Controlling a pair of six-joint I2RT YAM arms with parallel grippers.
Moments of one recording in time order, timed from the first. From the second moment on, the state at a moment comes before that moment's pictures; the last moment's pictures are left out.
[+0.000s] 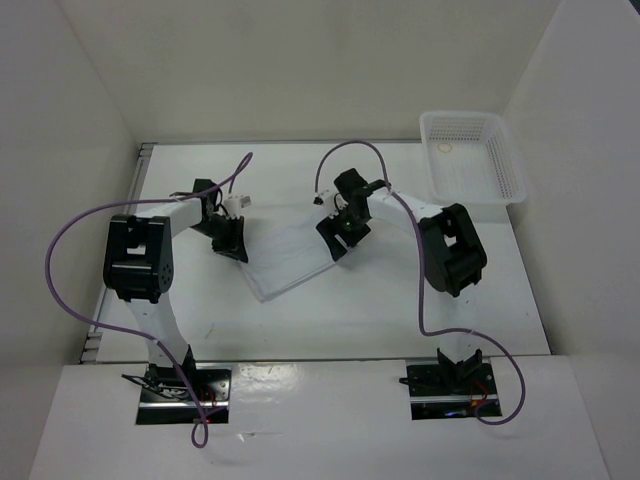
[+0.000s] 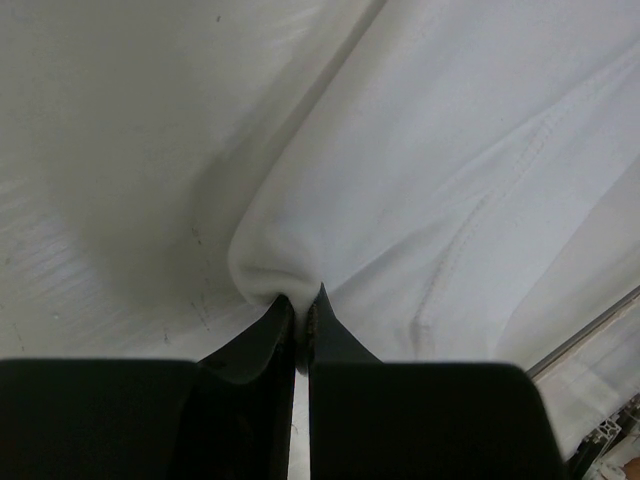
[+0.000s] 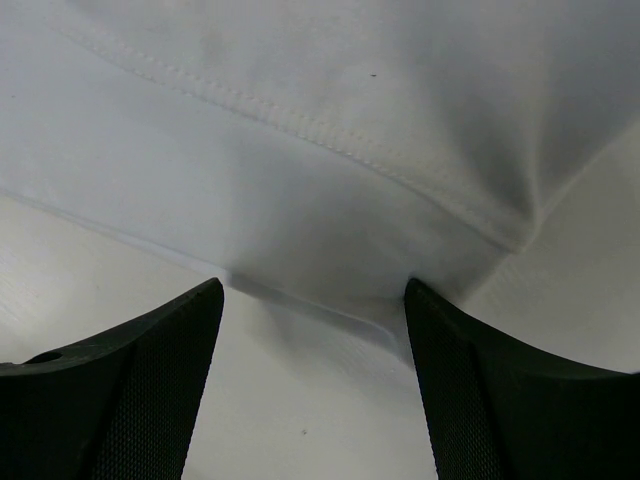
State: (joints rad) left arm -0.03 1.91 1.22 -0.69 0.52 0.11; right arm 0.50 2.04 1.49 -0.70 -0.28 -0.24
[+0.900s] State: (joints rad) left arm -0.03 1.90 1.21 -0.69 0.53 0.12; right arm 0.44 1.81 1.36 -0.65 -0.17 -0.02
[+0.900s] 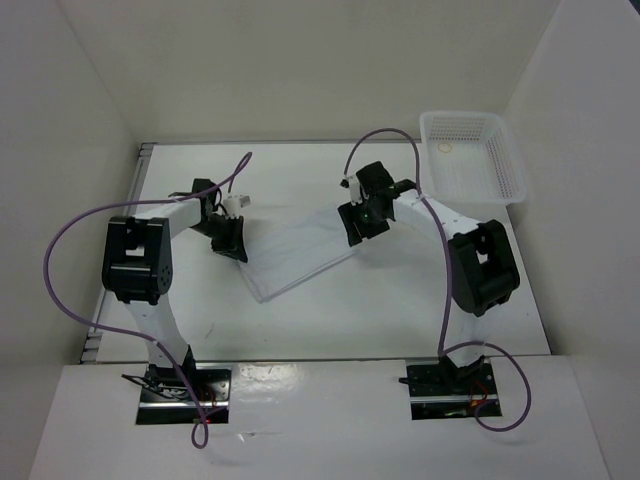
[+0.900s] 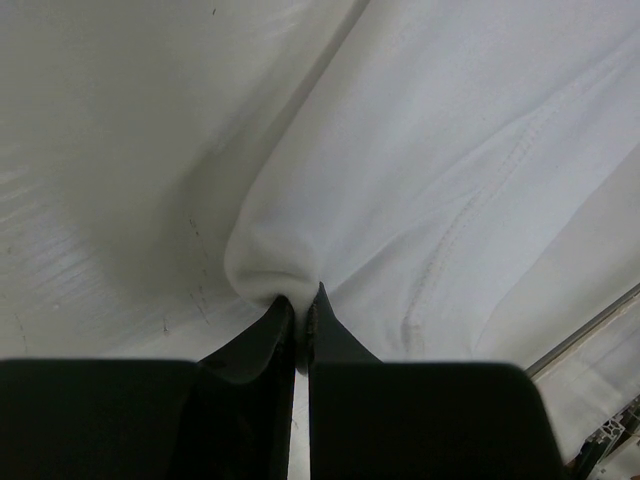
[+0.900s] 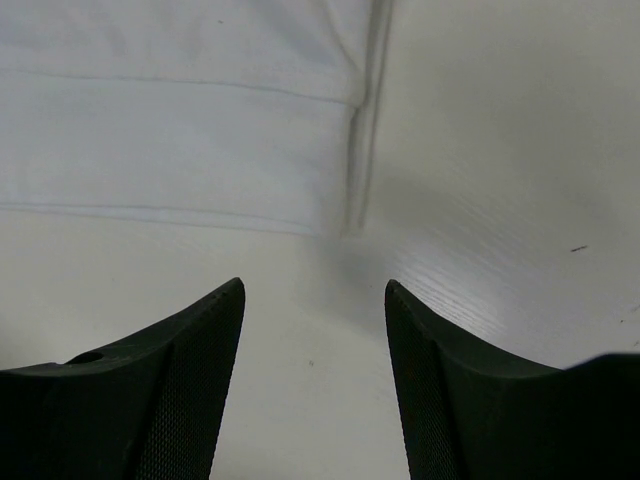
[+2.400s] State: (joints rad) left arm -0.03 1.90 1.21 -0.69 0.53 0.12; right arm 0.47 2.01 1.38 -0.55 -0.17 0.04
